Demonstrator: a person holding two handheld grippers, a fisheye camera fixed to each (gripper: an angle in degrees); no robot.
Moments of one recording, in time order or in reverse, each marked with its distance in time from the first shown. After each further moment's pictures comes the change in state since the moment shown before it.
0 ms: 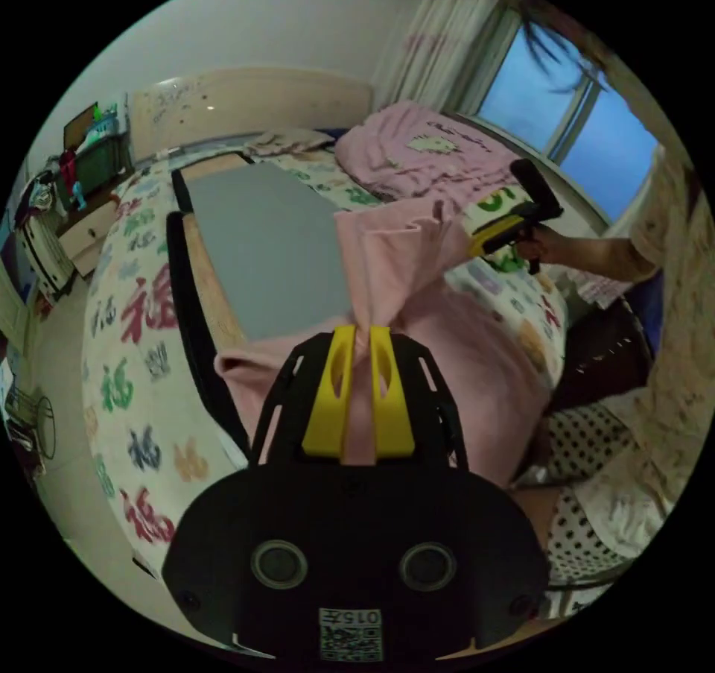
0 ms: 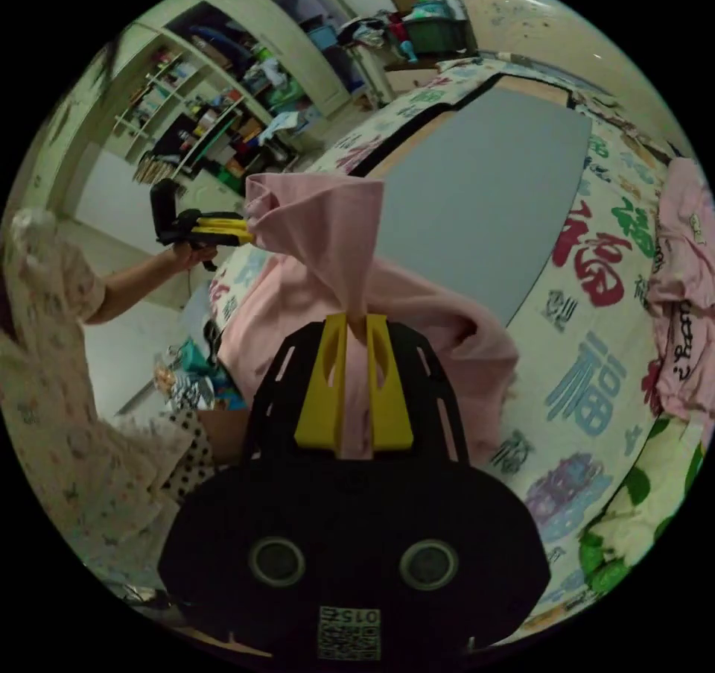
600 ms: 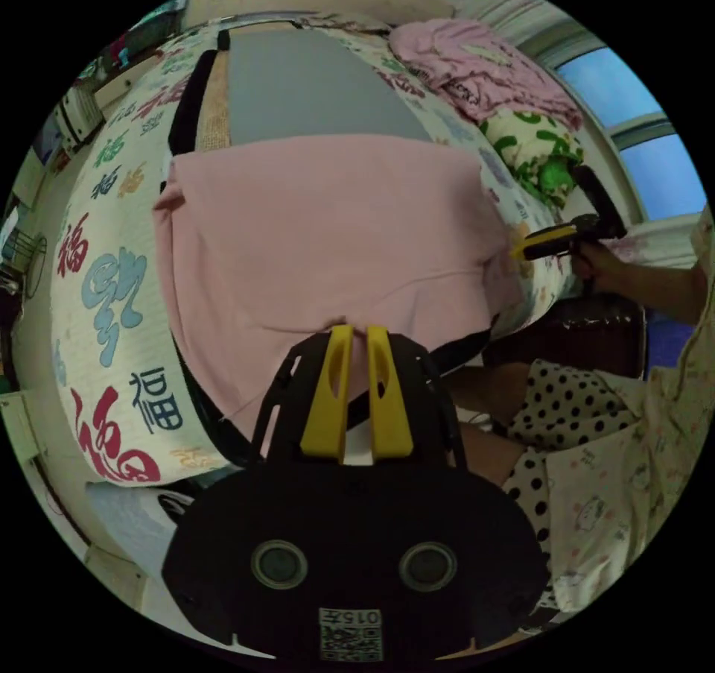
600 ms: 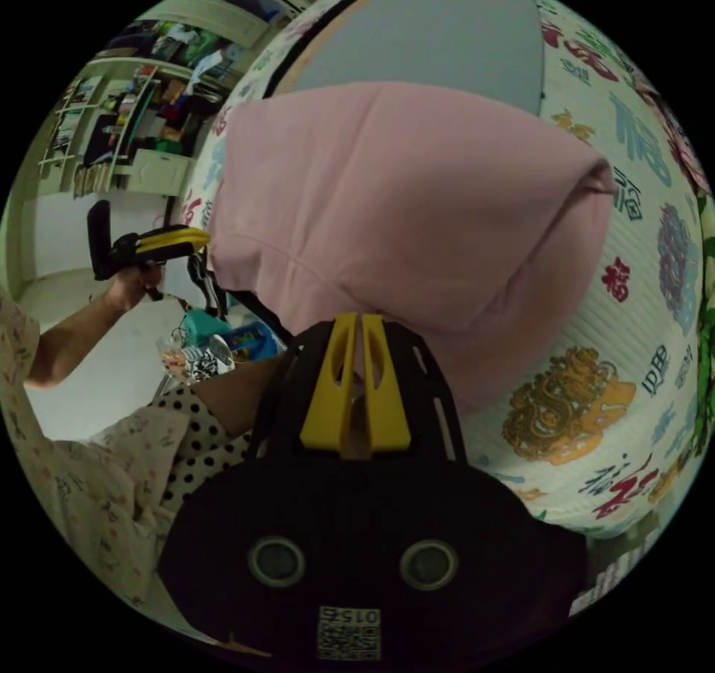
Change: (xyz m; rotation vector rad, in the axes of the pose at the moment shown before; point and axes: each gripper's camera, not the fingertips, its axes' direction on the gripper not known) left arm 0.115 0.261 0.014 -0.346 -0.005 -0.324; right arm -0.015 0.138 0.111 -0.269 -0.012 0.308
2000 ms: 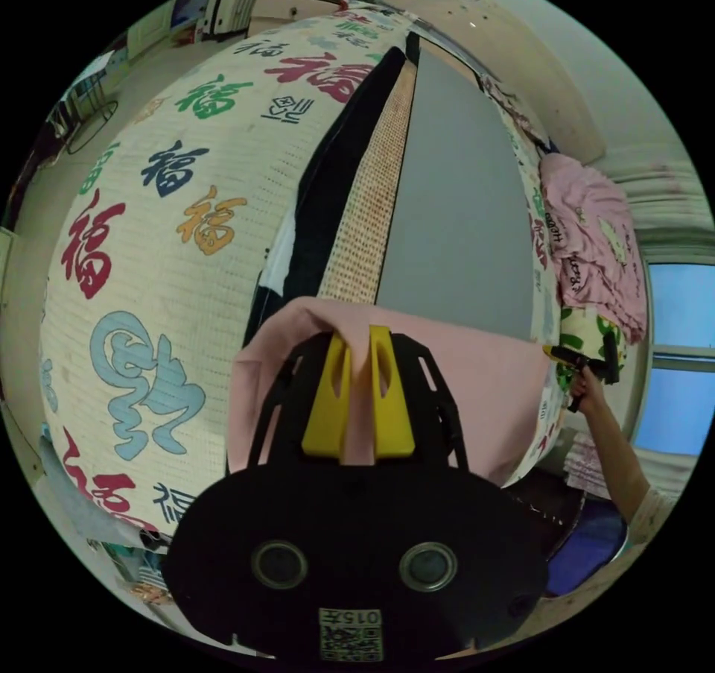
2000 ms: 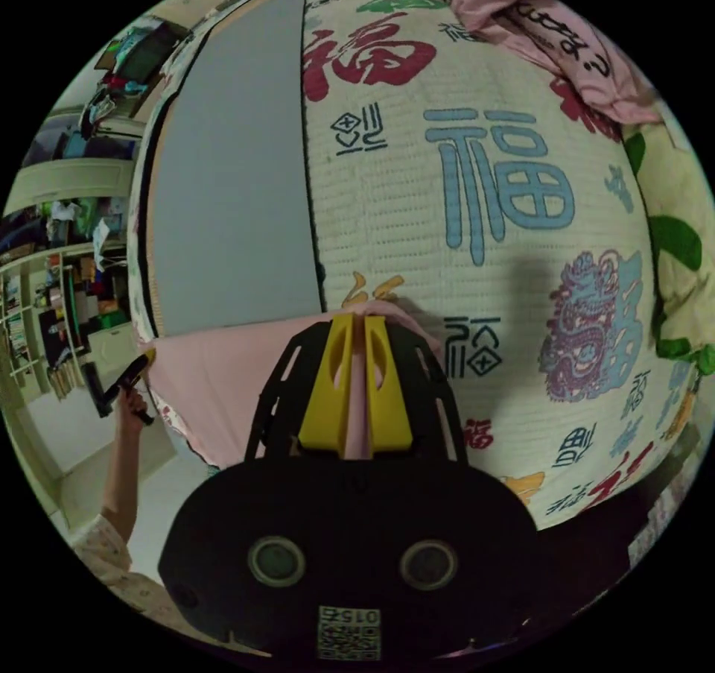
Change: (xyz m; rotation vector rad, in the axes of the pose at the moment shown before) left arm -0.166 -0.125 -0.168 0.098 0.032 -0.537; right arm 0.309 -0.087 0.030 0.151 0.067 0.516
